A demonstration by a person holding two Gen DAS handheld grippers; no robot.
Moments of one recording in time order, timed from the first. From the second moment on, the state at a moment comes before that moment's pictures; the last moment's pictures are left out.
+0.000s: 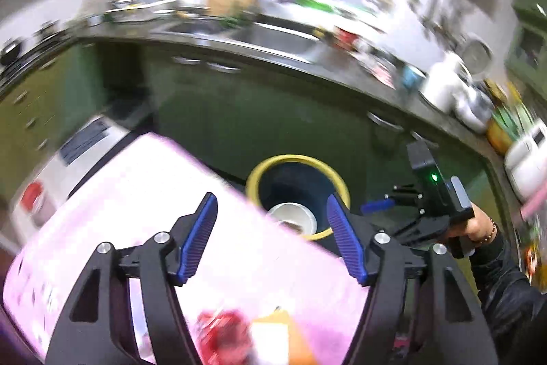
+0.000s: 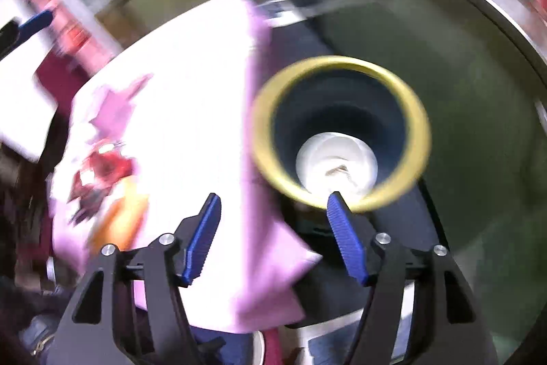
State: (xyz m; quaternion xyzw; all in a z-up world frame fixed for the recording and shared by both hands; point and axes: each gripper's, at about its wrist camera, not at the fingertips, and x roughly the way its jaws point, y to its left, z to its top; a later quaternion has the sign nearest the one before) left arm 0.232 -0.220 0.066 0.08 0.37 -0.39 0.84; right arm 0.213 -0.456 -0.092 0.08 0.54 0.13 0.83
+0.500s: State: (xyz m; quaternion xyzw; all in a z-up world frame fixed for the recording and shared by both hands) left arm 0.177 -0.001 0.040 -0.03 0.37 -0.21 0.91; right arm 0.358 -0.203 -0.066 0.02 0.61 0.25 0.75
